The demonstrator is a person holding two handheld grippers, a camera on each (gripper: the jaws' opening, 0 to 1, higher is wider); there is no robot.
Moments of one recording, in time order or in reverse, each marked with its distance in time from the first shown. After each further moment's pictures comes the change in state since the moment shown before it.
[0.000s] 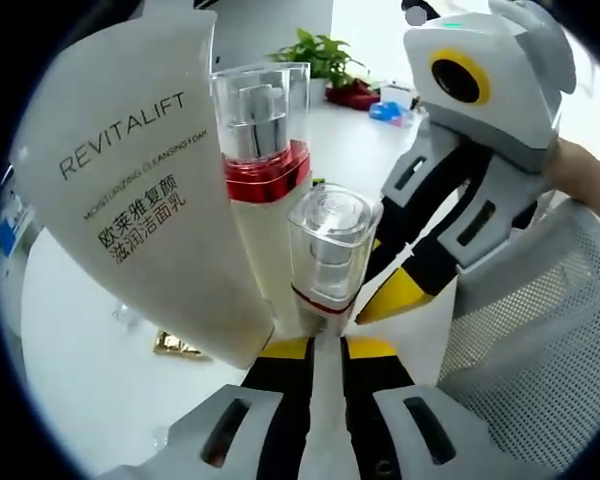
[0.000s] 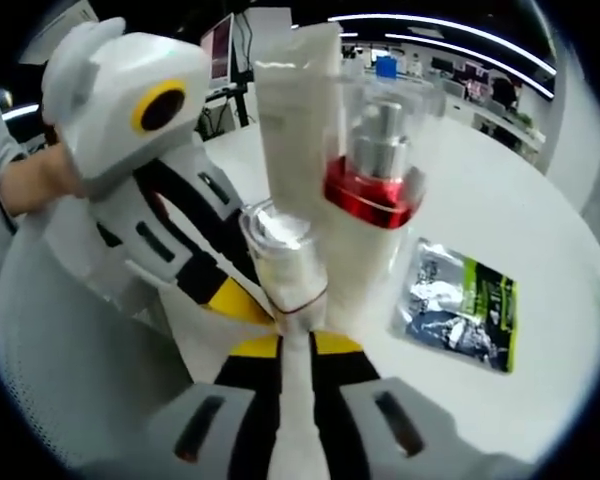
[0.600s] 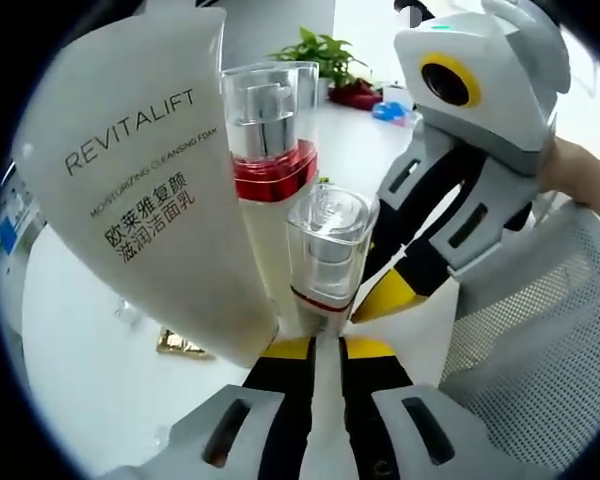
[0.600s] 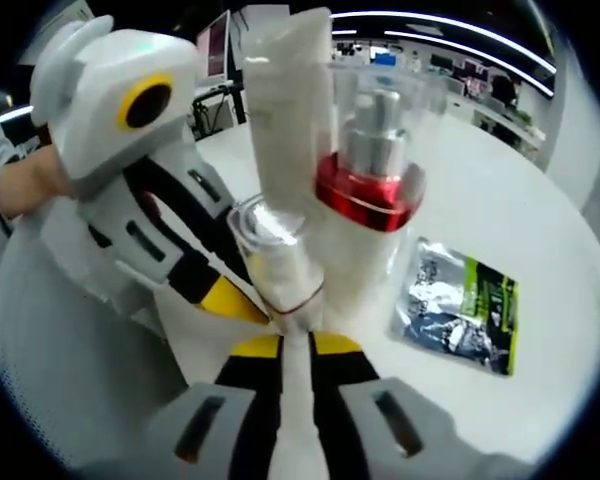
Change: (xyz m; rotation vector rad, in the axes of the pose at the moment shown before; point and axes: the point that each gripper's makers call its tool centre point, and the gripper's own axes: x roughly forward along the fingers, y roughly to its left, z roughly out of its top) left arm 0.002 0.003 0.001 -0.006 0.000 0.011; right arm 0.004 -0.006 -0.002 0.007 0.011 -0.003
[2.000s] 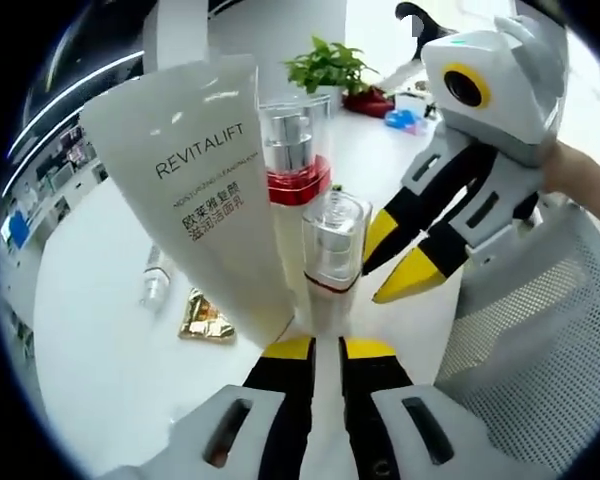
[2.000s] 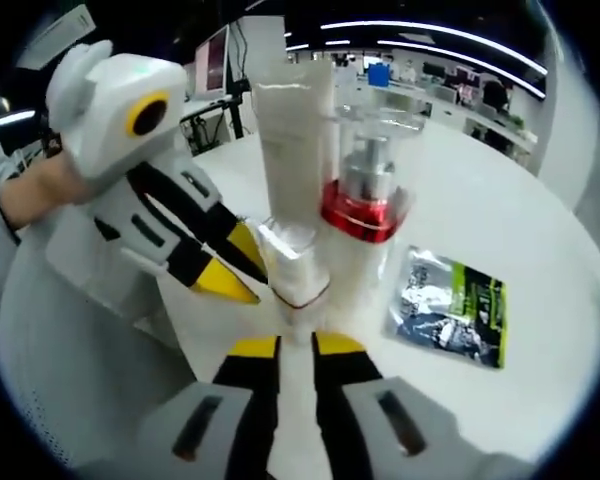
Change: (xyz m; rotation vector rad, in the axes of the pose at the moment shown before) left arm -0.027 0.005 -0.002 -0.017 -0.033 0.066; right arm -0.023 0.008 0.009 0.011 -0.056 -0.032
